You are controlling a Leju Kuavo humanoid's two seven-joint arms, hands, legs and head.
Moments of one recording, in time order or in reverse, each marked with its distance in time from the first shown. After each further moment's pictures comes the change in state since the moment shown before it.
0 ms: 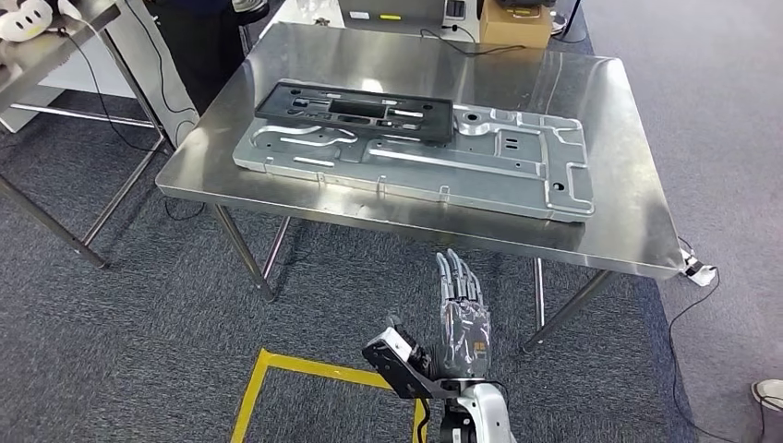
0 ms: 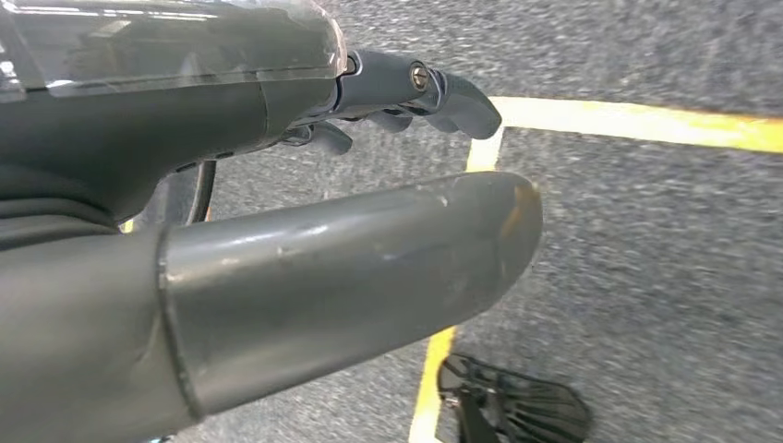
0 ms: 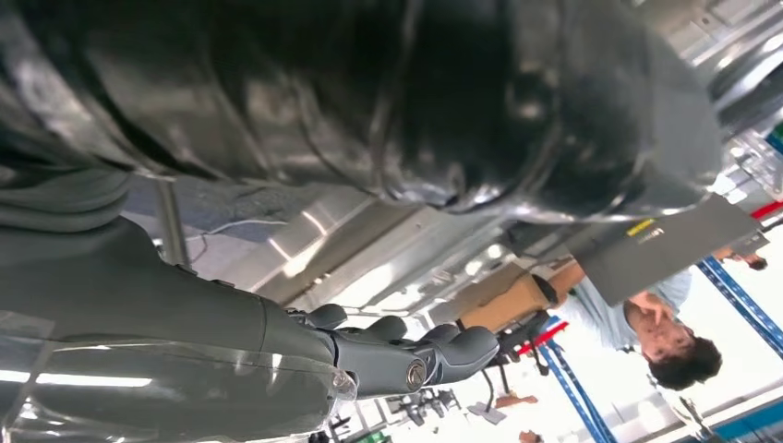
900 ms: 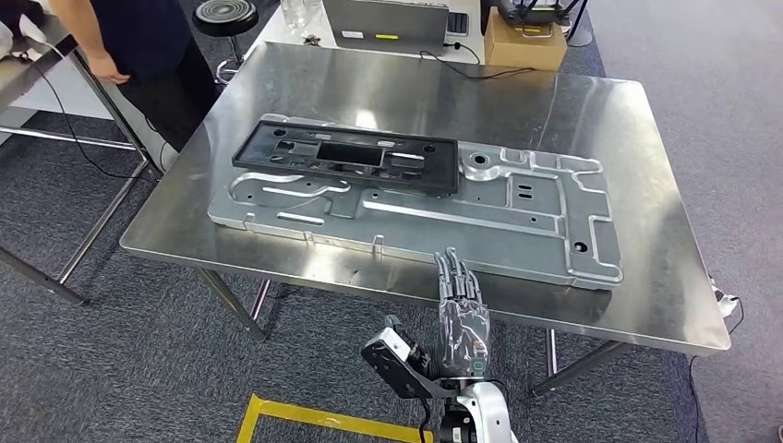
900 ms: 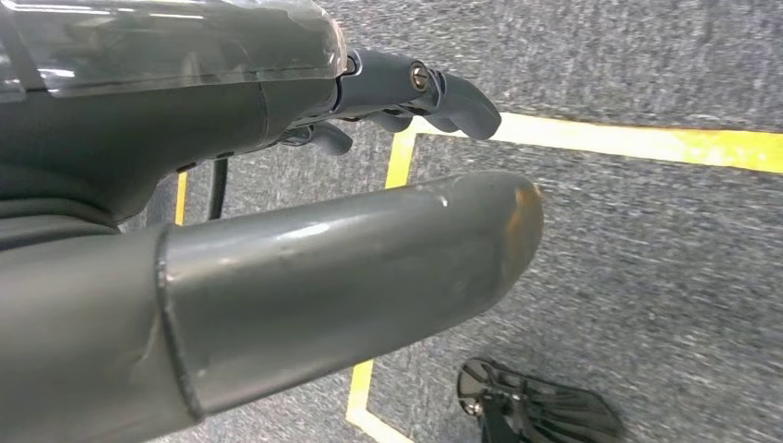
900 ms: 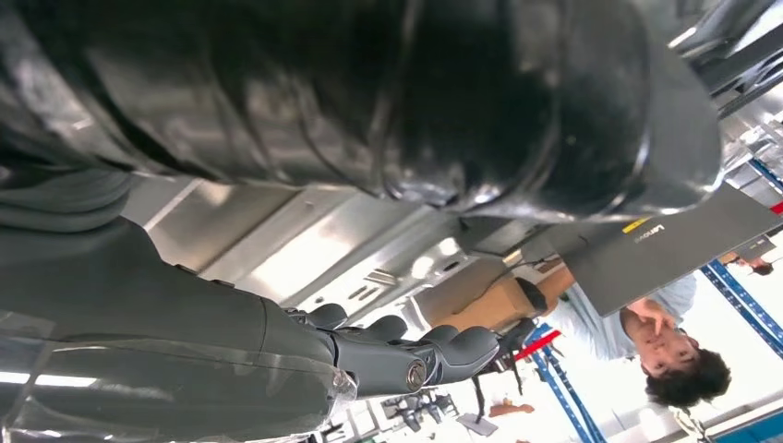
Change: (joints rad) left arm 0.003 0.000 -0.001 0.000 0.000 0.000 0.000; right arm -0.010 -0.005 0.007 -0.003 0.000 0.007 0.000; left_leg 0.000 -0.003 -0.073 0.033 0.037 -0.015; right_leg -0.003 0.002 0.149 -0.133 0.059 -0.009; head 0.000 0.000
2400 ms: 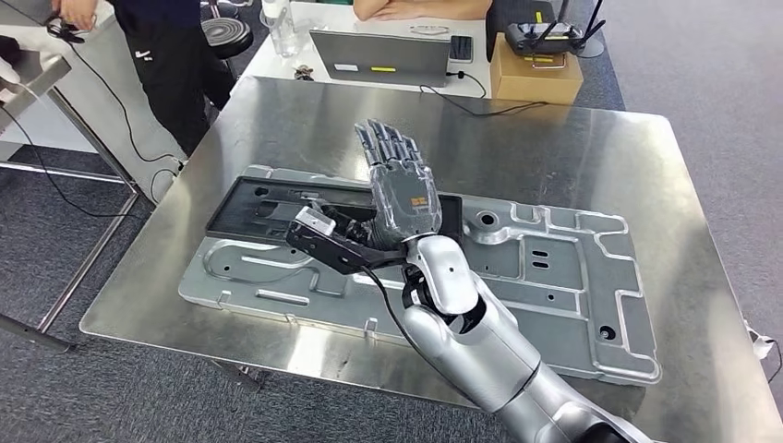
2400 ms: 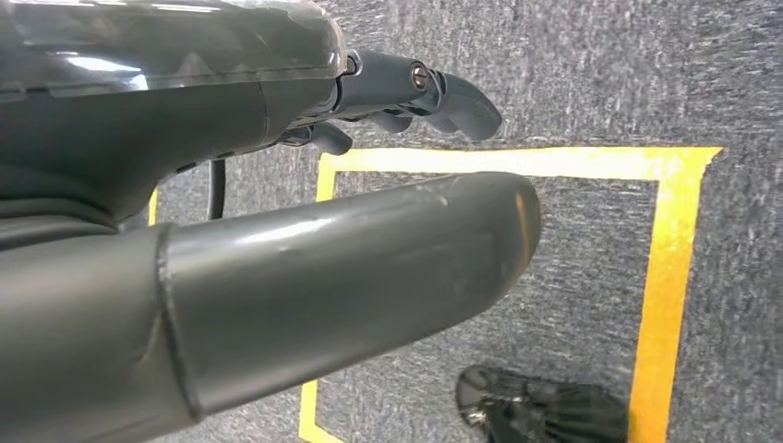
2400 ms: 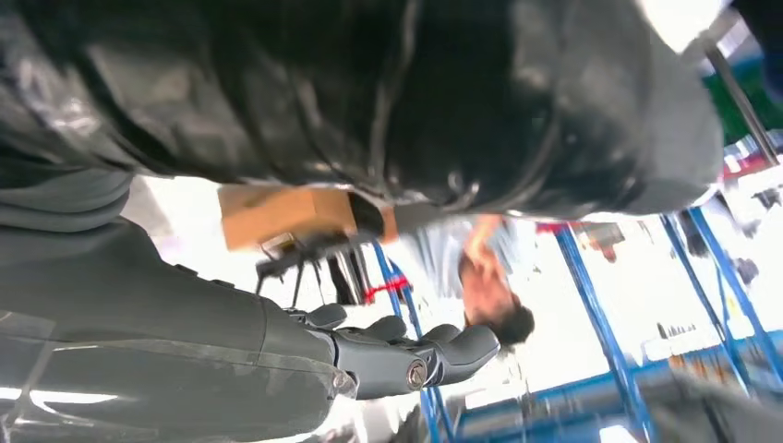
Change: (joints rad) left arm 0.001 0.003 -0.066 0.000 -0.055 0.000 -0.024; right arm -0.585 0.086 0.121 0.166 -0.033 0.352 0.084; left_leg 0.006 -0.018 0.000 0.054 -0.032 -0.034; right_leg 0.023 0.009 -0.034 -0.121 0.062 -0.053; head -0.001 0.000
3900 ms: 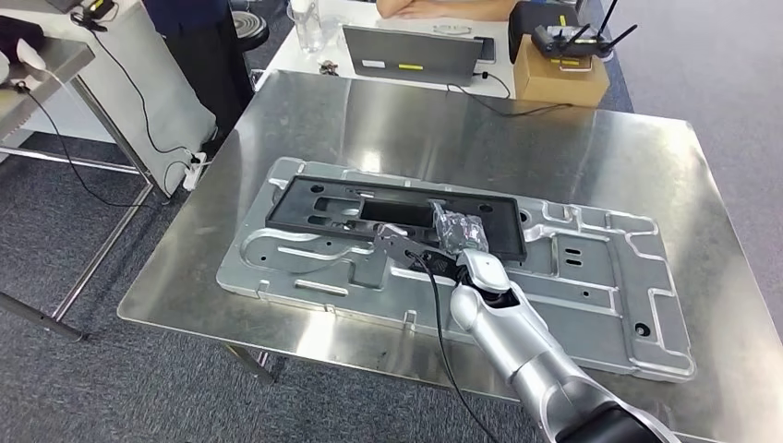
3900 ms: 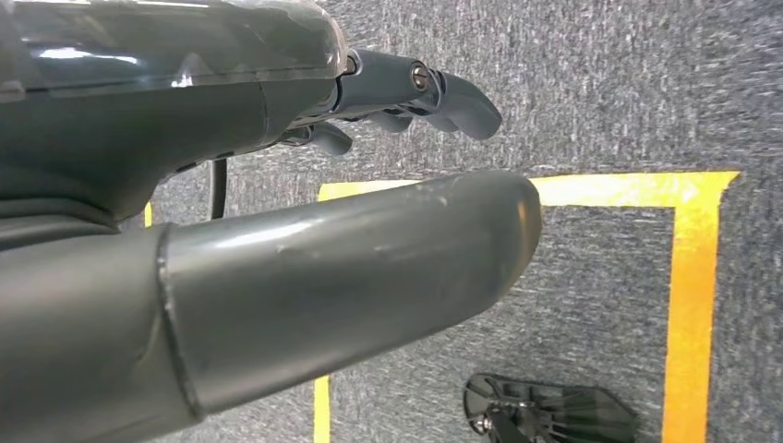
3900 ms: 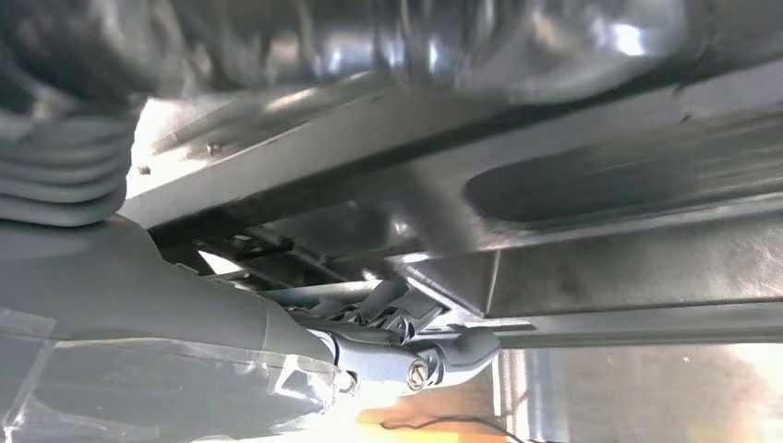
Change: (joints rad) left arm 0.000 -0.010 -0.017 0.000 -0.066 -0.002 -0.027; right arm -0.049 -0.027 -0.220 0.511 -0.109 0.234 0.019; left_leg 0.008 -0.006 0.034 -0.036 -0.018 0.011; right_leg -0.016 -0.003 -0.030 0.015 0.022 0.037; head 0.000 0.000
